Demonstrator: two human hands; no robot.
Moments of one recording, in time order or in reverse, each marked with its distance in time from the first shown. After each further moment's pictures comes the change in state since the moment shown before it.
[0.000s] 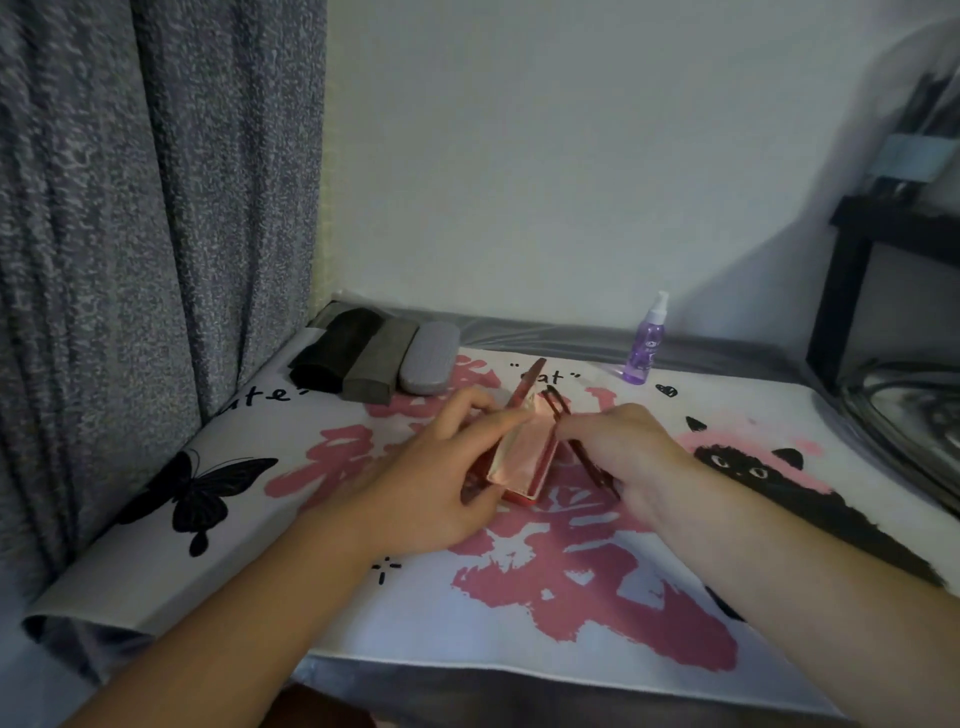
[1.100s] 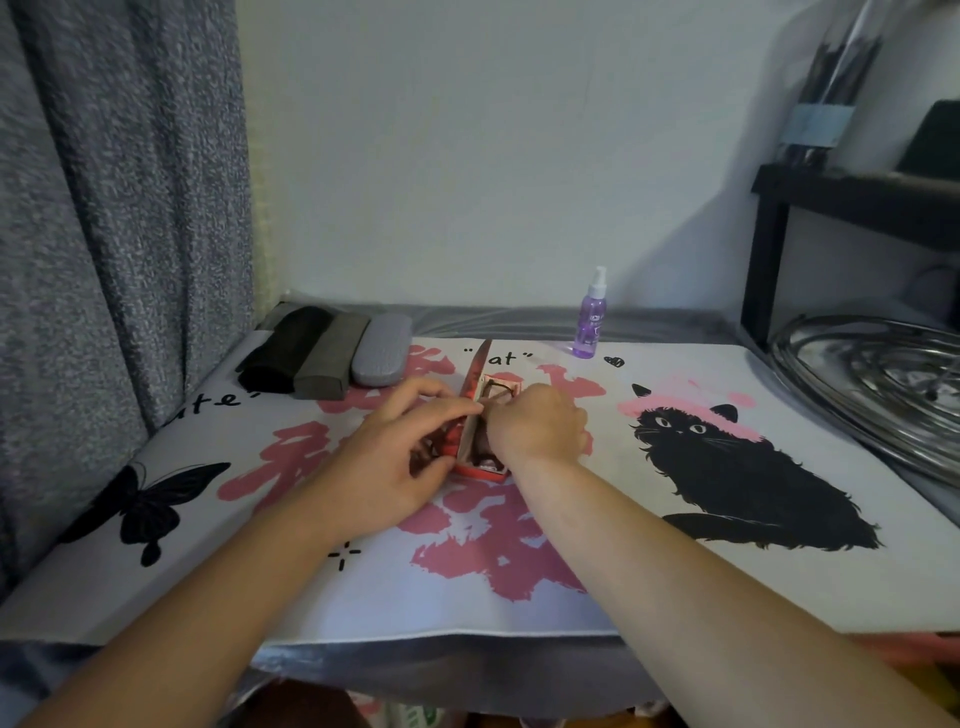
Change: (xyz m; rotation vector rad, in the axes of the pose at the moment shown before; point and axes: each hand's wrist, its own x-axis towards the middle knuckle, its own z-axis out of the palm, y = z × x) left_hand 0.003 0.001 0.002 -0.029 0.087 0.041; right_hand 0.020 0.016 0.040 -0.493 0.371 -0.101
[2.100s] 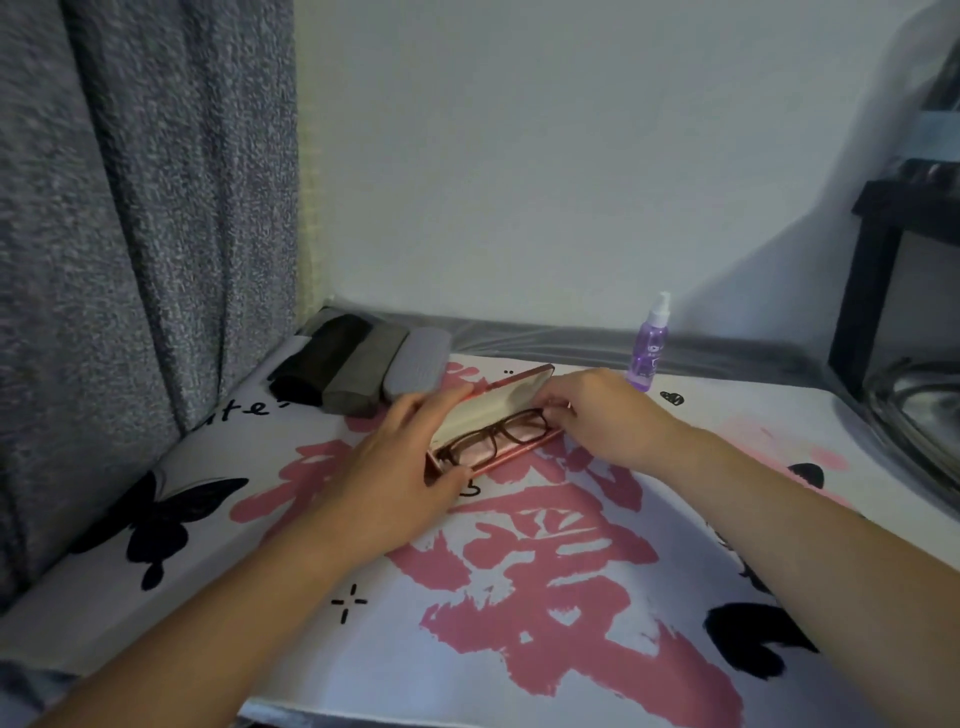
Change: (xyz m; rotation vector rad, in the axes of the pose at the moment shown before) left_hand 0.010 -0.006 -0.001 0.066 0.025 -0.420; right_hand 0.099 0.014 -0.034 -0.365 -0.262 -1.006
